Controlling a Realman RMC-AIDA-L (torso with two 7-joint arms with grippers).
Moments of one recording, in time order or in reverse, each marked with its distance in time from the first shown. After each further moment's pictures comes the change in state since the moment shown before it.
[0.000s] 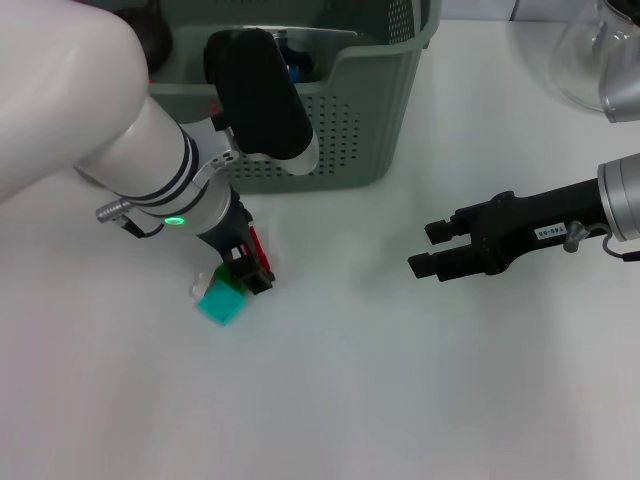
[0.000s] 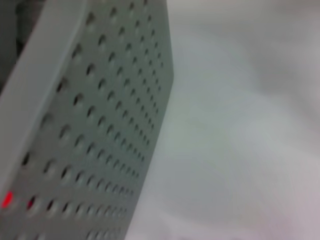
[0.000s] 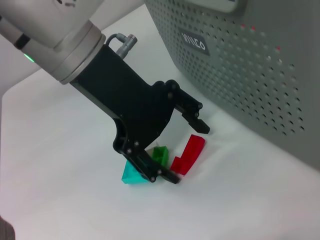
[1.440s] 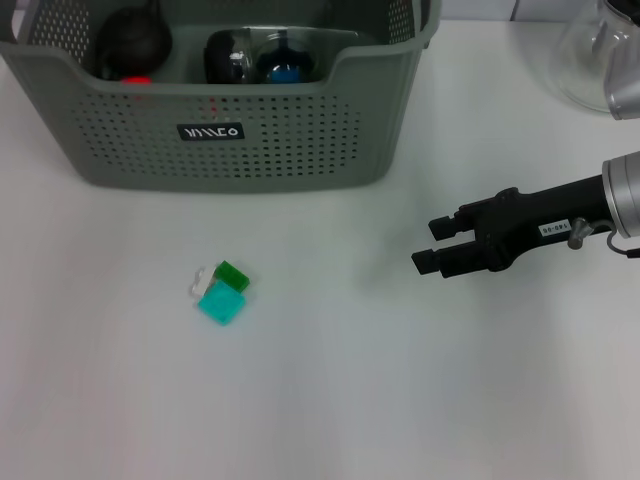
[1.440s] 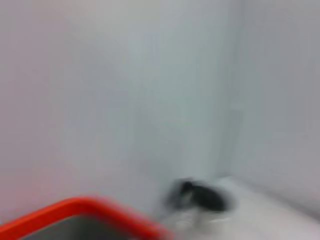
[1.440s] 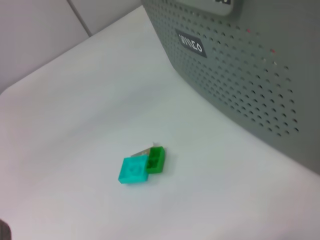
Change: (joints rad) left arm -0.066 0.039 -0.757 0.421 -0.587 0.246 -0.088; right arm -0.002 -0.004 0.001 -0.009 0.000 -0.001 -0.003
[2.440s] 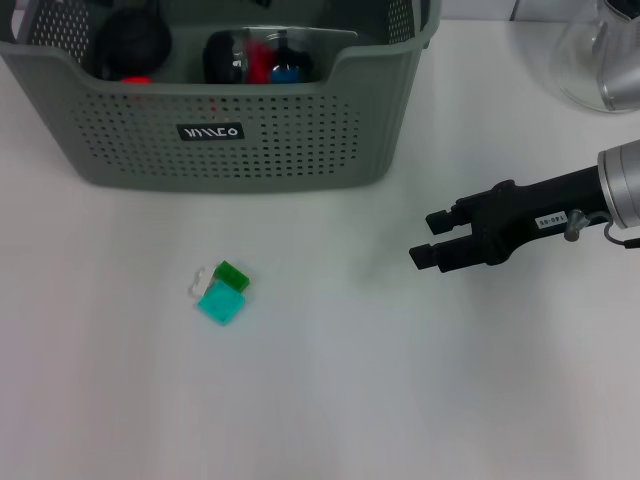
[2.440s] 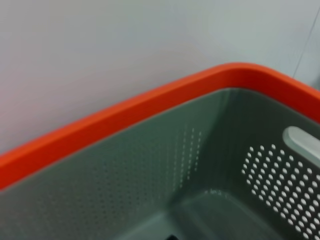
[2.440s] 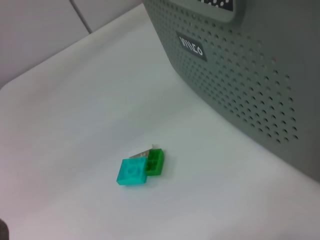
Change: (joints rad) left arm -0.249 0.036 0.055 -0.553 0.484 -0.328 -0.028; right arm 0.022 -0.003 -0.005 -0.002 -0.011 -0.002 0.008
